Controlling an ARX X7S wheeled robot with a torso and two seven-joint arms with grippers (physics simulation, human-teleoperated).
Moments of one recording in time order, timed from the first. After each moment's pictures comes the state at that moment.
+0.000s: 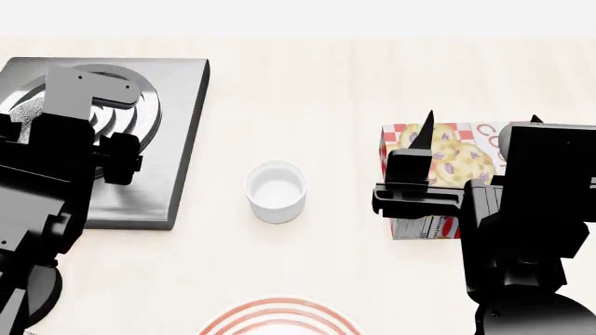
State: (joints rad) left arm -1.36 -0.04 0.33 -1.31 -0.05 -0.48 -0.35; right arm 0.62 0.30 0.06 -0.60 0.47 1.06 0.30
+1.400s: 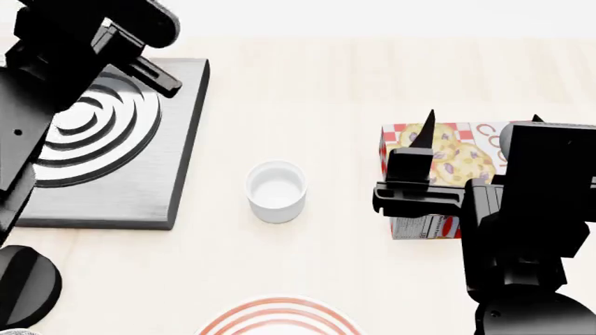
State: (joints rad) left arm -1.24 -0.26 0.57 -0.34 -0.03 -0.53 0.12; right arm 0.62 0.31 0.05 -0.60 0.50 1.05 0.32
